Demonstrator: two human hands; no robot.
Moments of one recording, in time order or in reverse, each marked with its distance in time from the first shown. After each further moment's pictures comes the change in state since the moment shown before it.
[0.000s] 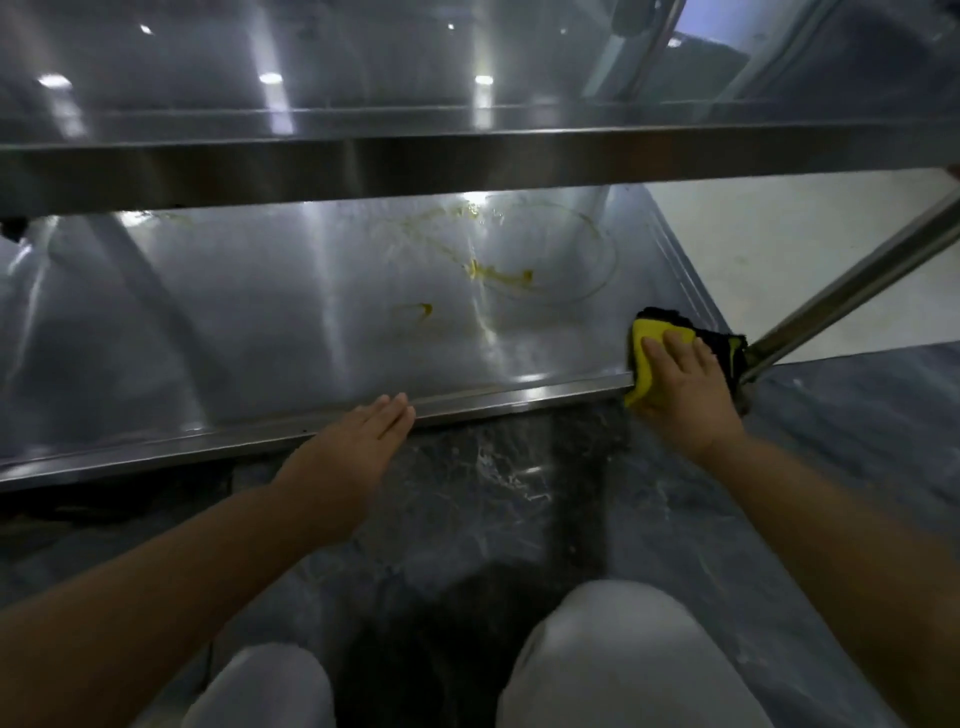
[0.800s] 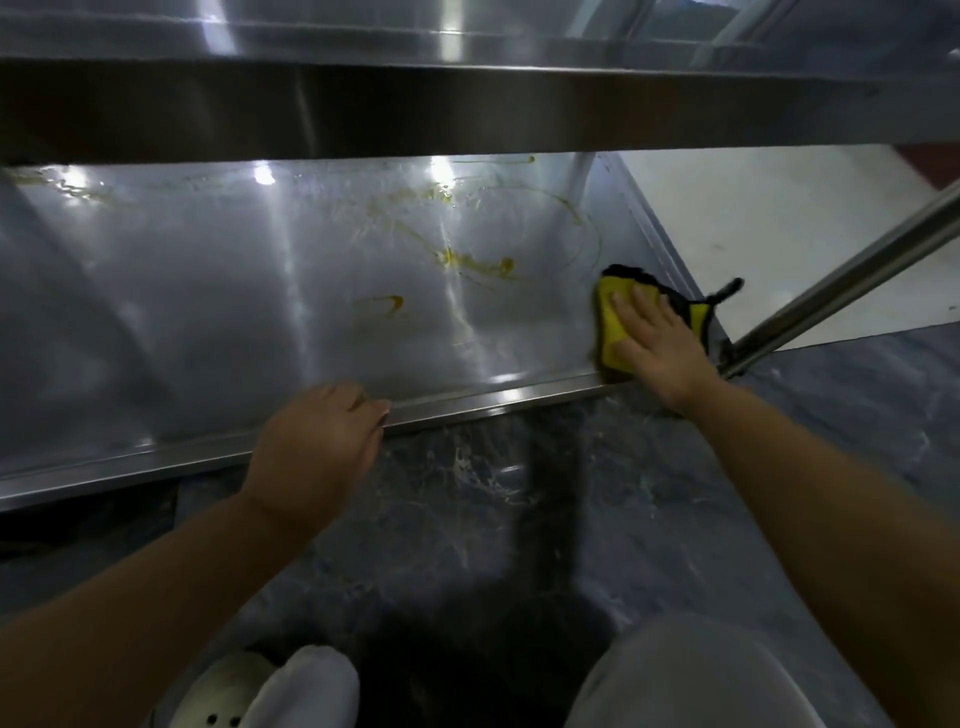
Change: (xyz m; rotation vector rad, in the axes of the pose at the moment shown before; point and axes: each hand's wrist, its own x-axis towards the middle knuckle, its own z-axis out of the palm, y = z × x) left_hand 0.033 -0.002 0.008 -0.122 0.249 -0.120; right_hand 0.050 -0.010 -0.017 0.024 -0.229 0.079
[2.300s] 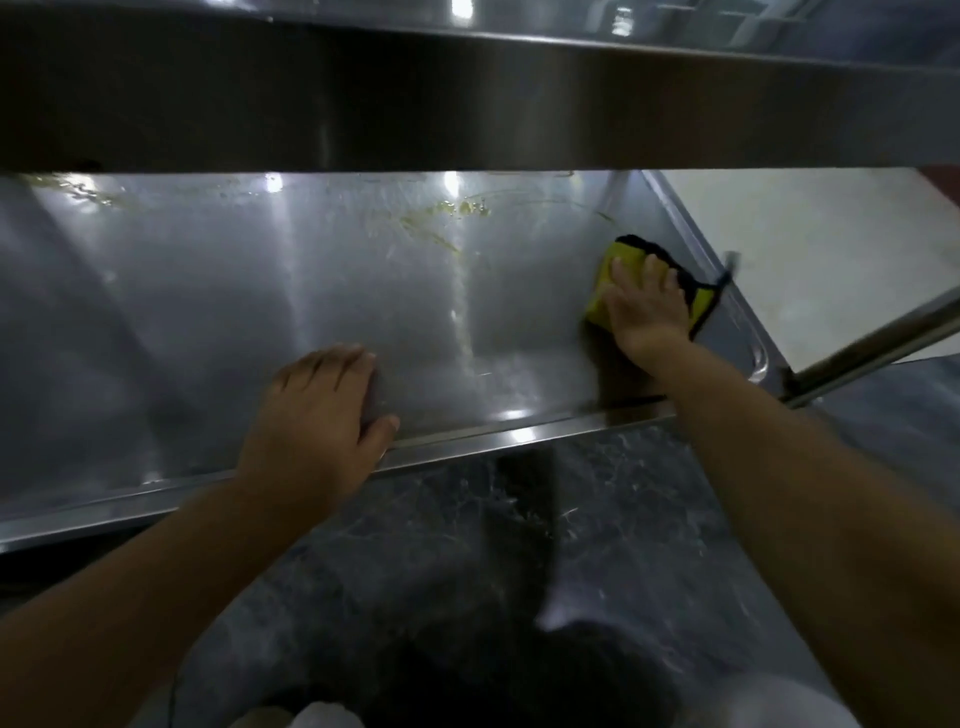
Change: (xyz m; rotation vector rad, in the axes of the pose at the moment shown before) left_hand 0.015 -0.057 0.006 -0.032 -0.102 -0.188; right_hand 0.101 -0.059 0.016 -0.174 0.087 0.197
